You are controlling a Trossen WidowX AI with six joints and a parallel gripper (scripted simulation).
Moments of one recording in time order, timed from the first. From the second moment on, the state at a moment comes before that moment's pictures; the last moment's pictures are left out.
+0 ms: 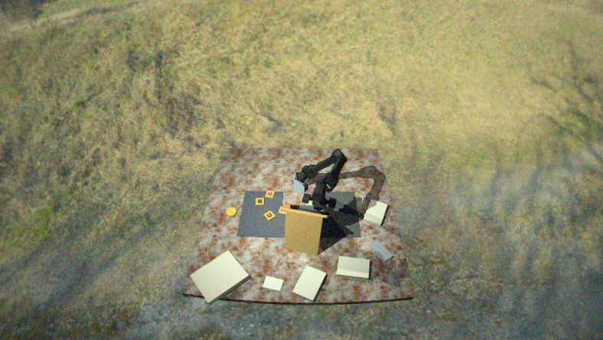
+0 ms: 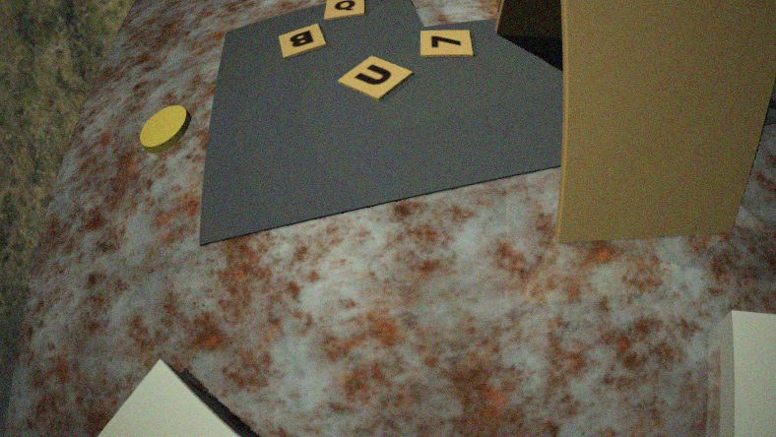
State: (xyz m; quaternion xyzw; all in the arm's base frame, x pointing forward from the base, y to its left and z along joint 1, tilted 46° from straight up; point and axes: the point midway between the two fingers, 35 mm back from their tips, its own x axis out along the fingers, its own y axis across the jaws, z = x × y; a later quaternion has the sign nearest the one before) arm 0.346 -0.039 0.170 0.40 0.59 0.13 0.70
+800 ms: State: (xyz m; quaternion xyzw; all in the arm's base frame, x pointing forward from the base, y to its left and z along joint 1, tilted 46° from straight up) arm 0.345 -0.043 0.165 0.40 0.59 0.13 0.70
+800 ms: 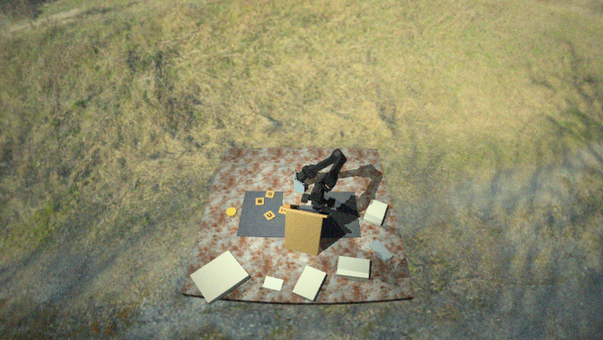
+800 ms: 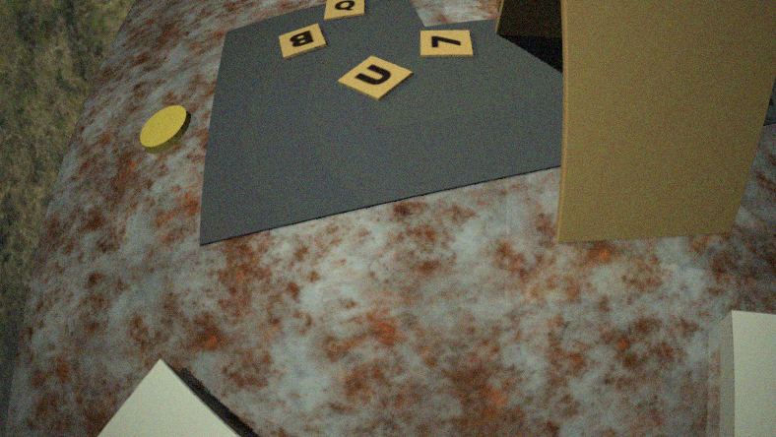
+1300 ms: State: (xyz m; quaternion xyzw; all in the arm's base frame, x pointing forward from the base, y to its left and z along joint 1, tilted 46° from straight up) arm 0.334 -0.046 0.171 0.40 0.59 0.13 0.69
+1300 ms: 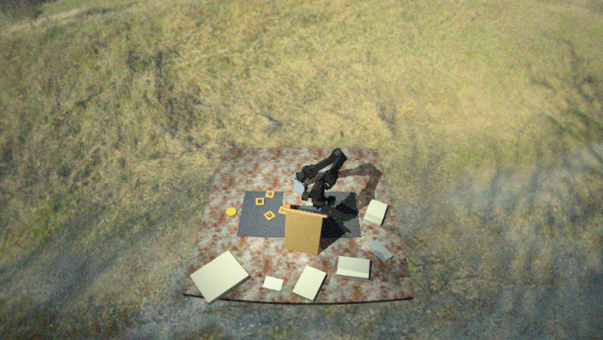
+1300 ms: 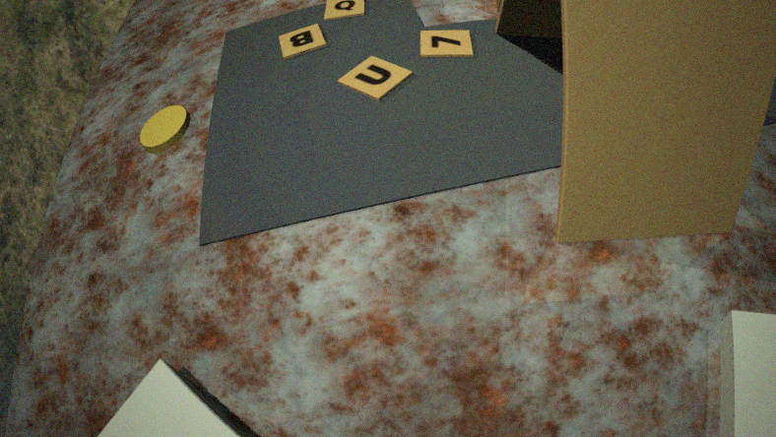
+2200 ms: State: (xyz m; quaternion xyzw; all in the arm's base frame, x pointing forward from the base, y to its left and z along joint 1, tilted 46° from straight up) arm 0.248 -0.084 0.238 0.11 0.38 0.26 0.88
